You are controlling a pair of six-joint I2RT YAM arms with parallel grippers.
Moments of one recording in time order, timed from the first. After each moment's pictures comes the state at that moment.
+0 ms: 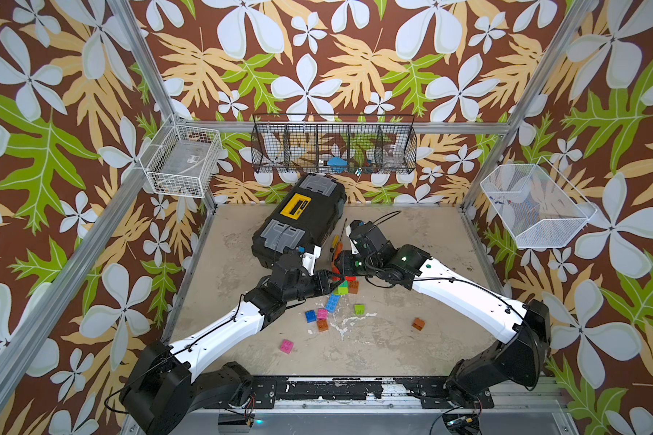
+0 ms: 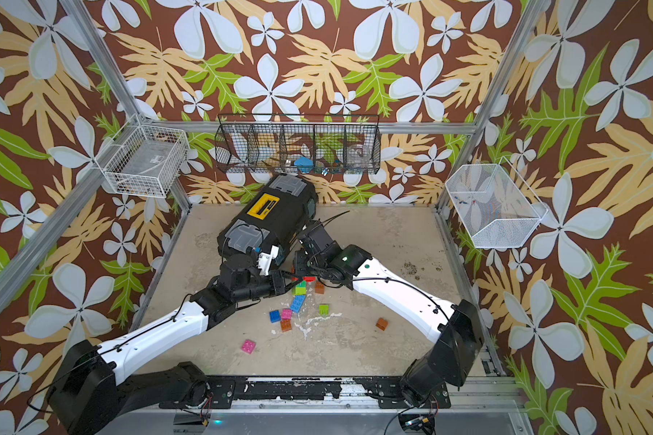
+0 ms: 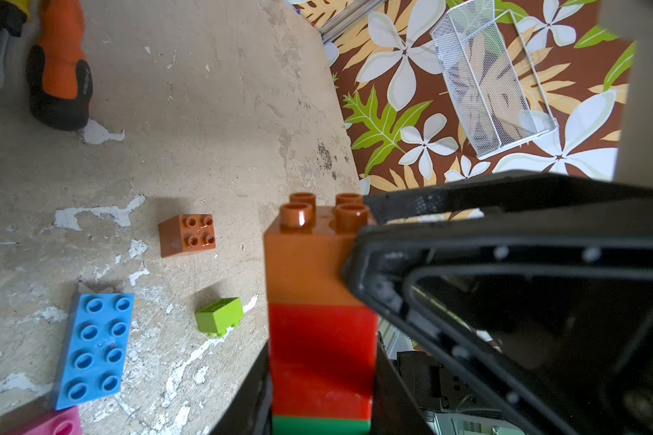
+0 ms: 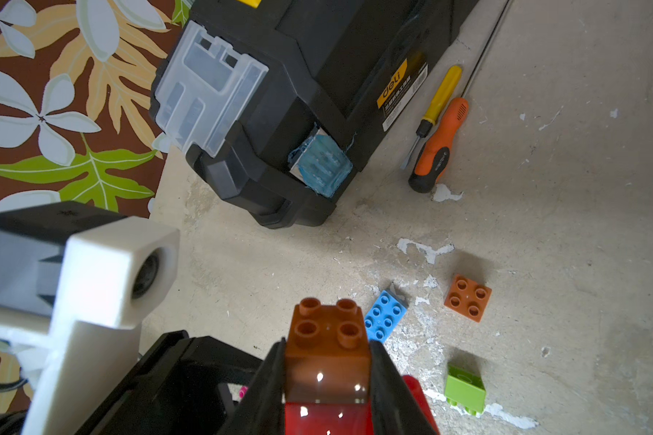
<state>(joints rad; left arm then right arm) -0.61 1.19 0.70 0.11 0.43 -0.87 0.83 1.56 1.44 -0.68 0.03 0.67</state>
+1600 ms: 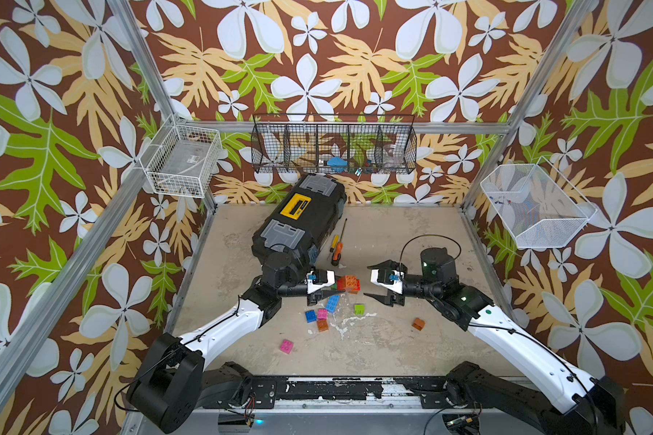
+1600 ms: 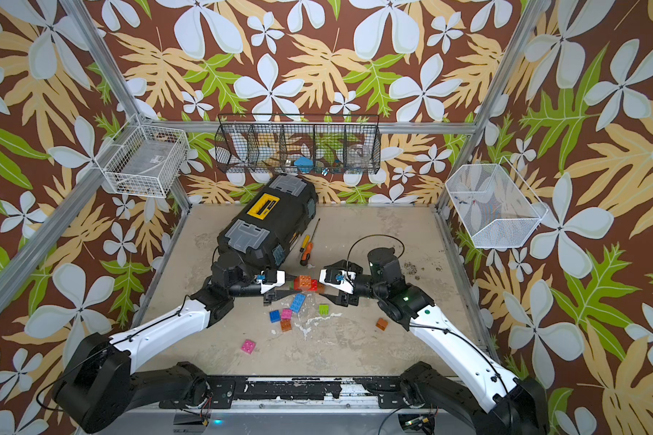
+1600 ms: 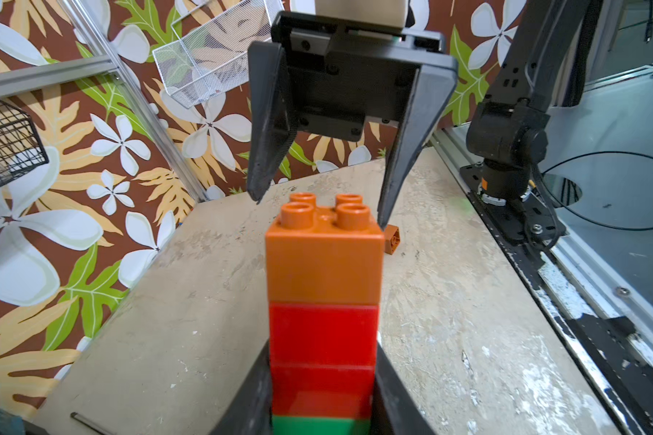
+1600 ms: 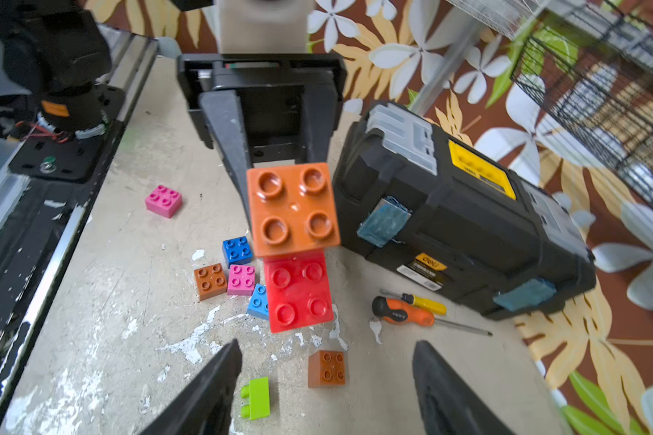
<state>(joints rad) -0.49 1.24 0.62 0.36 0.92 0.53 0.53 1.04 0.81 -0.26 -0.63 -0.79</state>
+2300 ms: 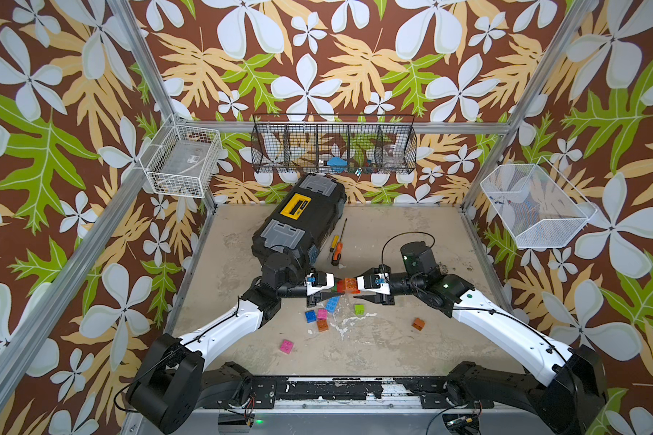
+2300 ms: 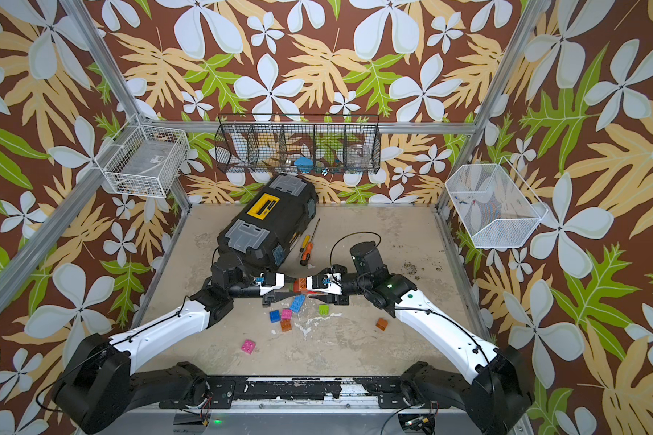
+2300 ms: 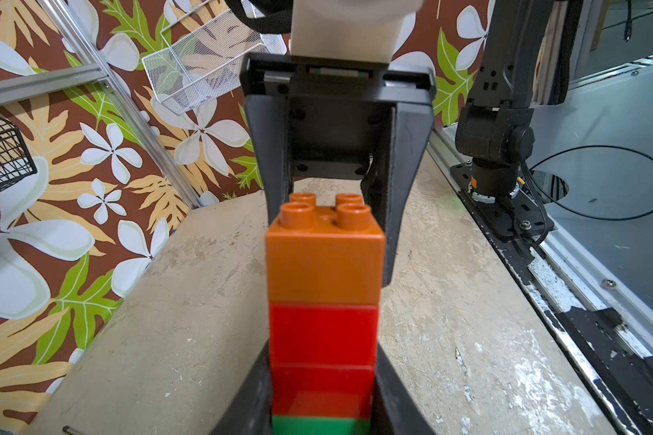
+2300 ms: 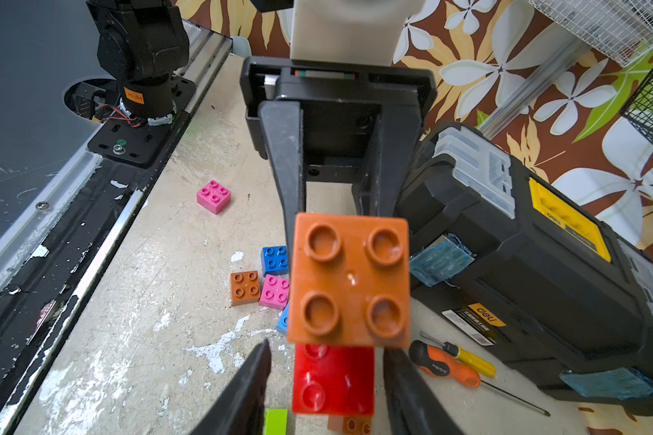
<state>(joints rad) -0.49 1.24 0.62 0.36 0.93 0.54 0.58 1.20 0.91 -0.32 -0.71 -0.87</state>
